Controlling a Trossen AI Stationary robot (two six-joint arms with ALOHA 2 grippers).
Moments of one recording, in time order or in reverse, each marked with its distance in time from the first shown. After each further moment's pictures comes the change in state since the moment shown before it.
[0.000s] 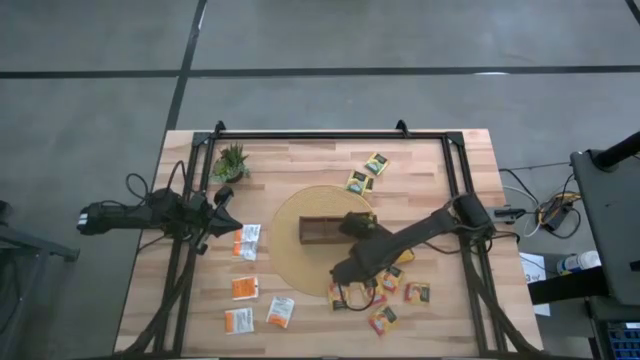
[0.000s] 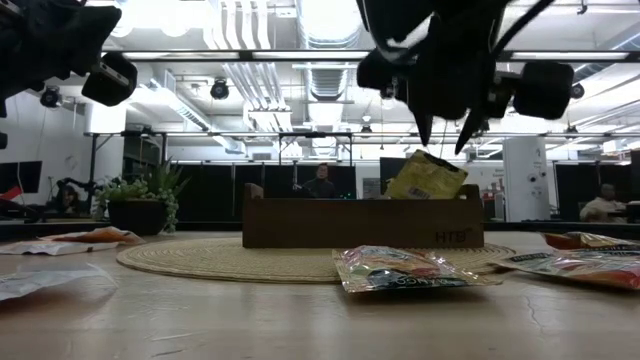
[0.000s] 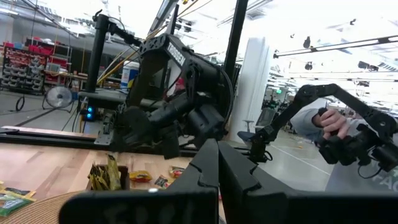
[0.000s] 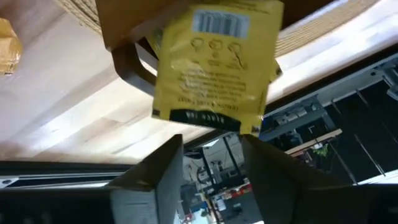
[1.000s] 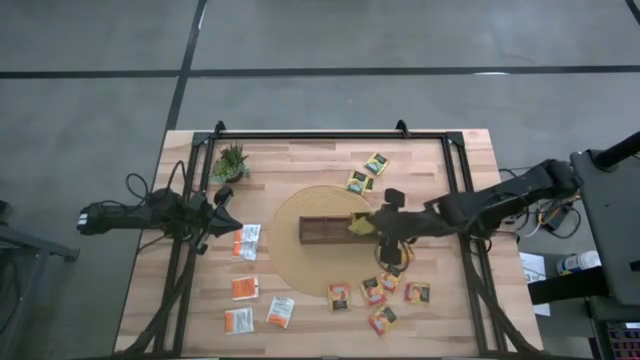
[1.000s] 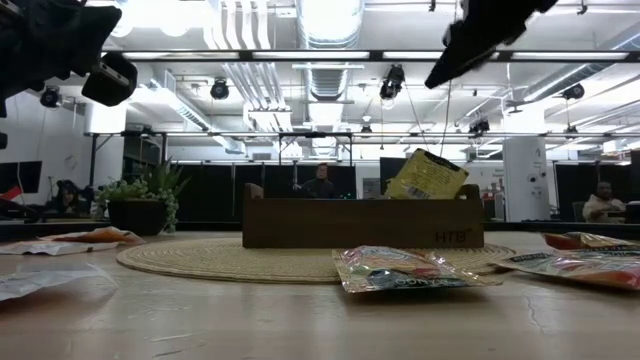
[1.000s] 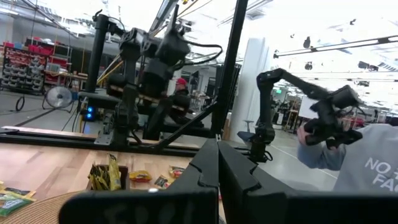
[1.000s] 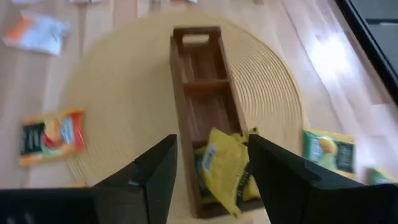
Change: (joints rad) left arm 0.000 0.000 0.000 0.000 0.000 0.000; right arm -0.076 -0.833 -0.727 1.079 -0.351 0.719
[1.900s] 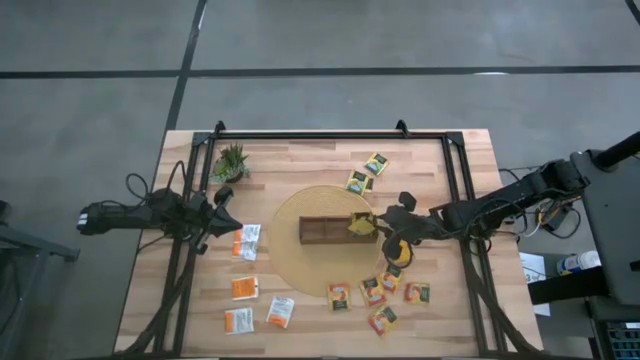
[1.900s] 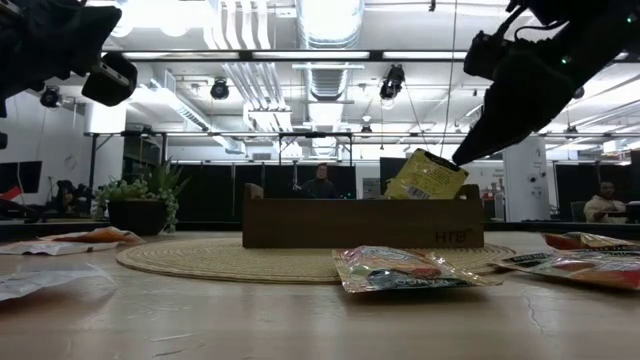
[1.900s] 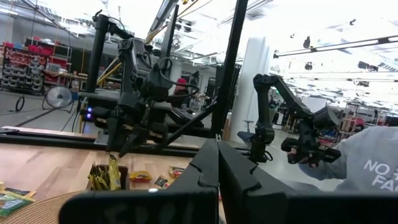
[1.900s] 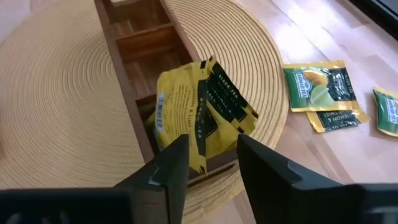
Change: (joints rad) left arm 0.000 0.000 0.000 0.000 0.000 0.000; right arm -0.027 -0.071 -0.395 0.325 0.126 0.191
